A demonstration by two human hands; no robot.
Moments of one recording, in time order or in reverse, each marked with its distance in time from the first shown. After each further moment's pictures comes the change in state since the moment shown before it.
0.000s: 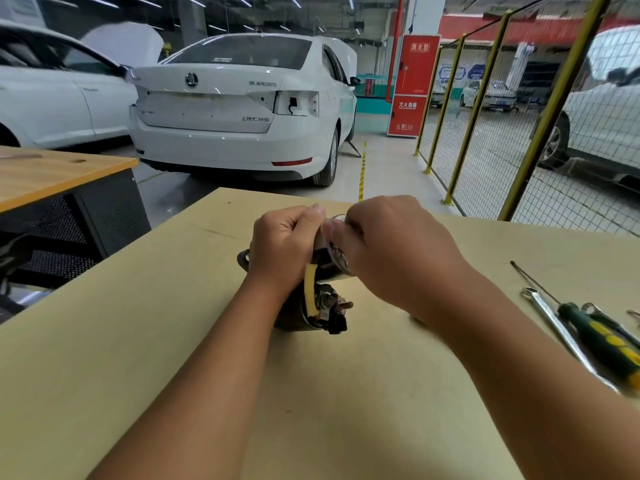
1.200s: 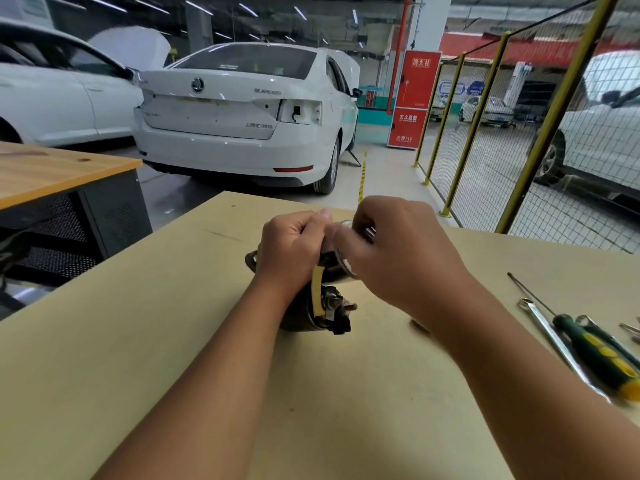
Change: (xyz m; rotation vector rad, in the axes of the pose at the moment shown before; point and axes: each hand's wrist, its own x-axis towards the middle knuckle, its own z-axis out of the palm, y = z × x) left_hand 0.001 0.000 -0.001 0.014 -0.013 -0.005; right_hand -0.003 -0.005 0.001 0.126 0.093 0.063
